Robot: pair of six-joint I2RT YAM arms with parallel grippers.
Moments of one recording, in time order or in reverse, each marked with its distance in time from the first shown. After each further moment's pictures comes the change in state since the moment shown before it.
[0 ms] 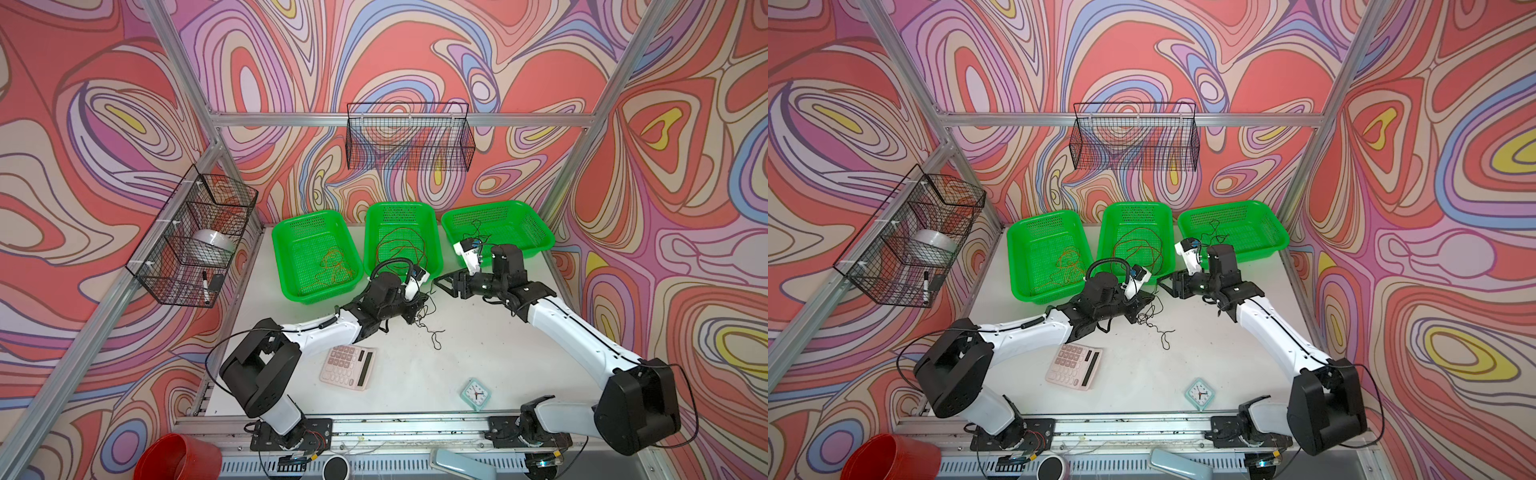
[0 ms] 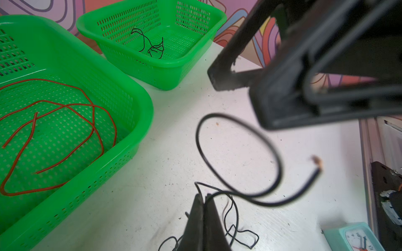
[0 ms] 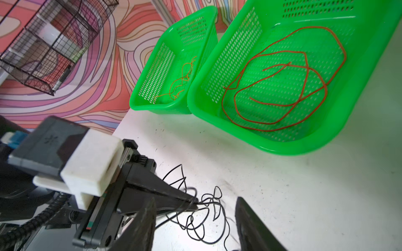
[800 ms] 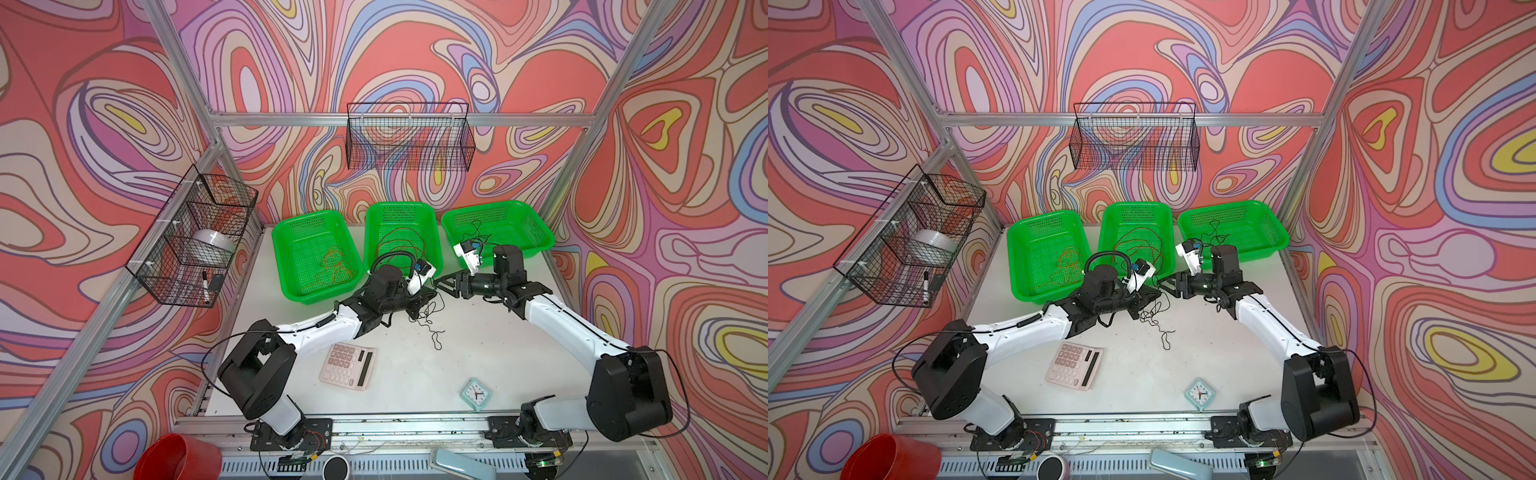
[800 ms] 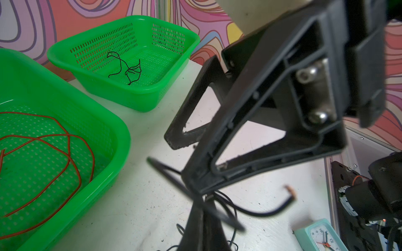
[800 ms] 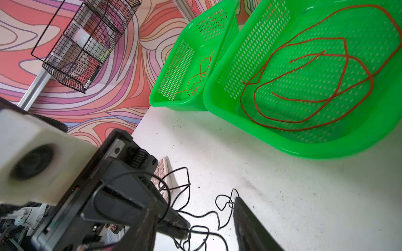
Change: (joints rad) left arm 0.000 -0.009 0.079 -0.032 0.114 0.008; right arm -0.041 0.089 -0.030 0.089 -0.195 0.027
